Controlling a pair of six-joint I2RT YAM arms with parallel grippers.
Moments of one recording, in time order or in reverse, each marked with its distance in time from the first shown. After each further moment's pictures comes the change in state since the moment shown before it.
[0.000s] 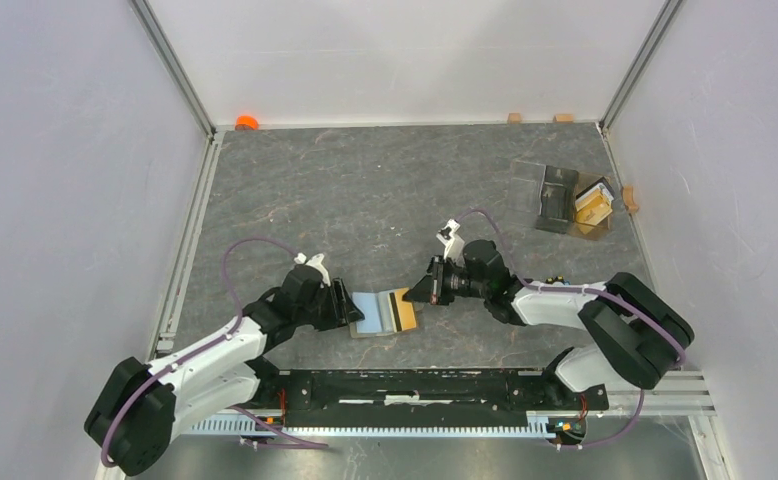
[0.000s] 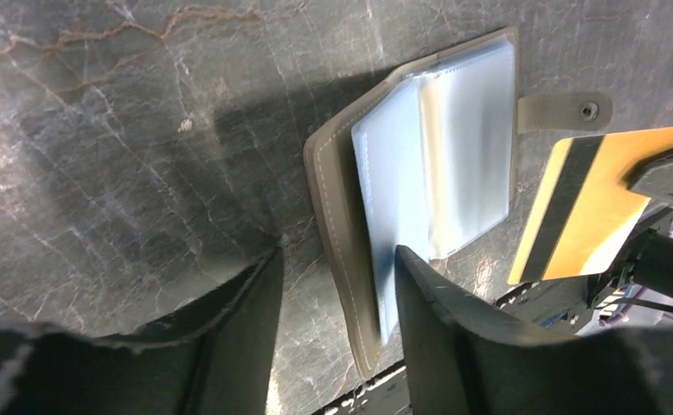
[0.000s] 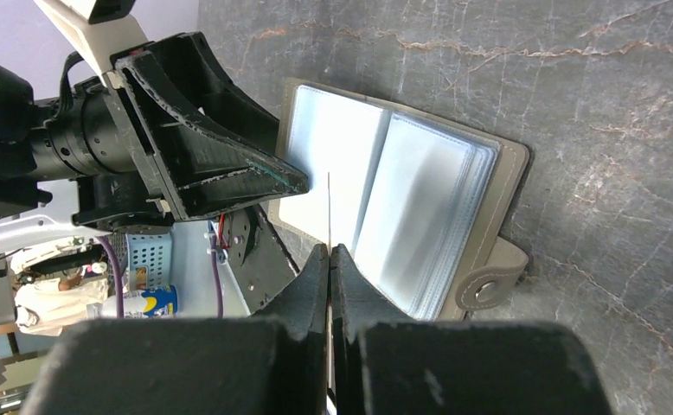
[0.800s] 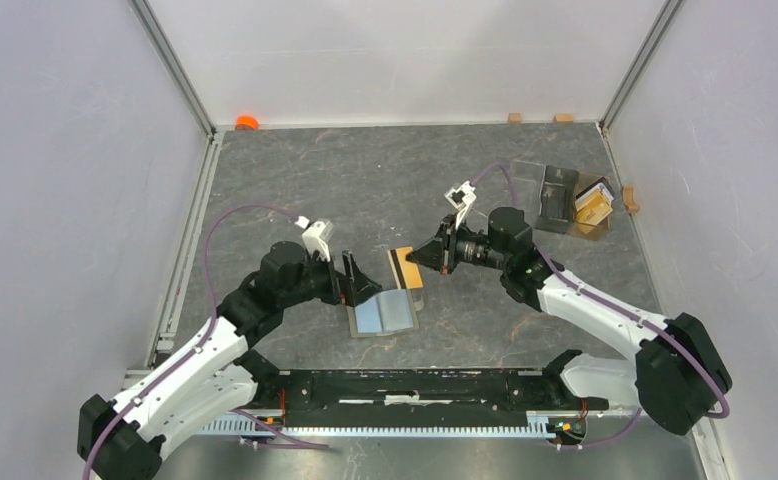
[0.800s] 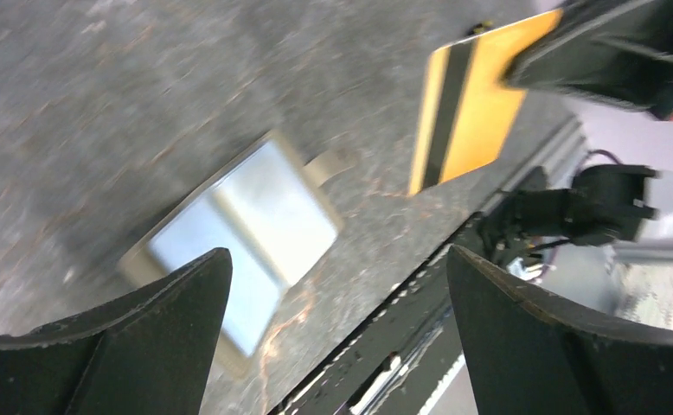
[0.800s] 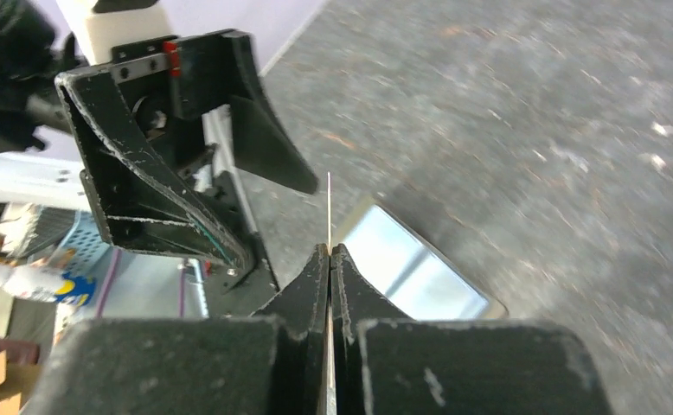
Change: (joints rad) left arm -0.002 -0.142 0.254 -0.008 0.160 0.203; right arm -0.090 -0.215 0.206 -0.130 -0.124 -0.331
